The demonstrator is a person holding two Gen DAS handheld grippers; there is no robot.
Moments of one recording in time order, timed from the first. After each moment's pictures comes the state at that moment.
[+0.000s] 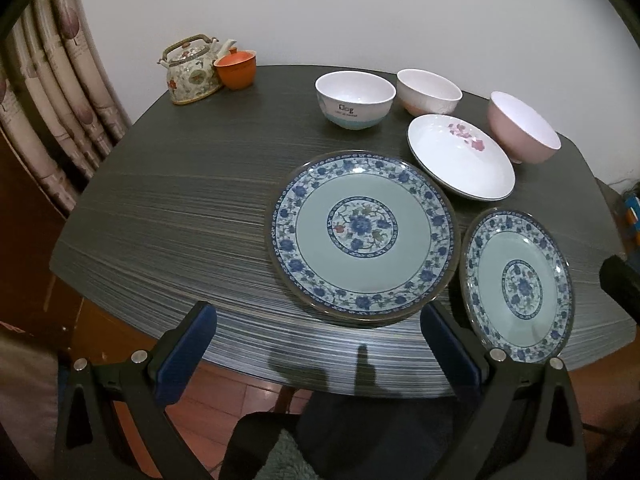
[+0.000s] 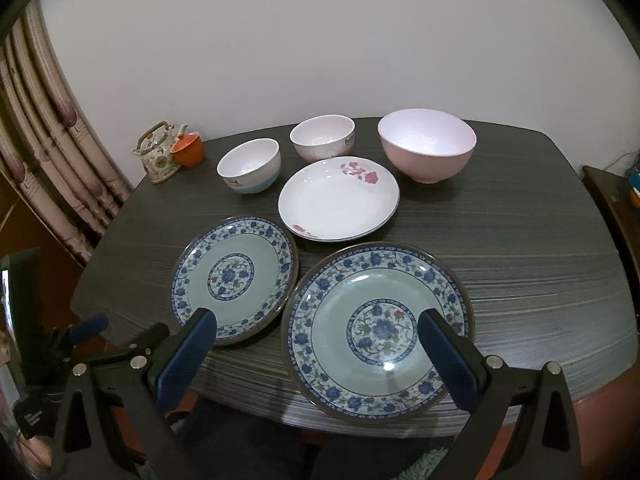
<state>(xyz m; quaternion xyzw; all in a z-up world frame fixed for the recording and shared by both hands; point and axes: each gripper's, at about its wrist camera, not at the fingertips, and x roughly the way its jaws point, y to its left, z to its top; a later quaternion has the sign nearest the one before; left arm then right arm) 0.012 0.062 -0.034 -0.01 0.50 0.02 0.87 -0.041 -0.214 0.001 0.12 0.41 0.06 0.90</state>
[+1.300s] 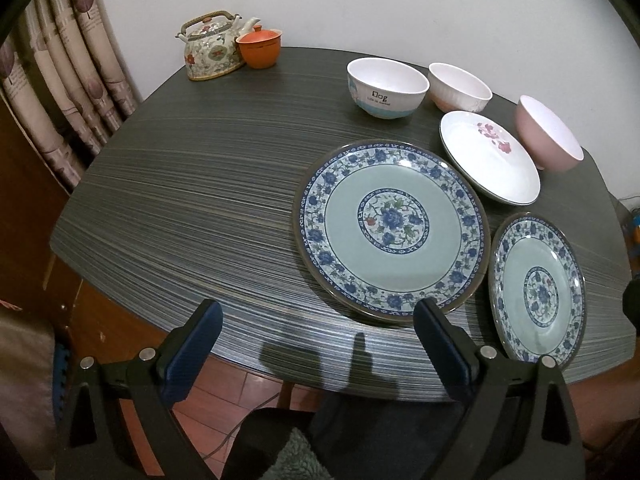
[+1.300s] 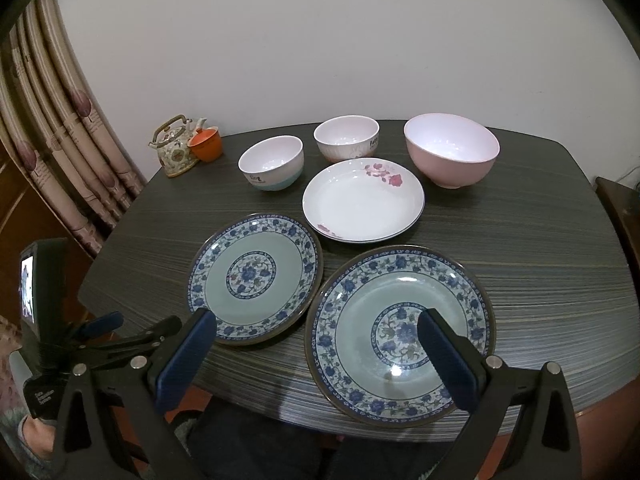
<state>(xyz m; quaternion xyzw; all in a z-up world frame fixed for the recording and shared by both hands) 0.020 0.087 -0.046 -0.03 0.52 0.05 0.85 -0.041 -0.196 0.001 0.11 0.41 0.08 0.90</state>
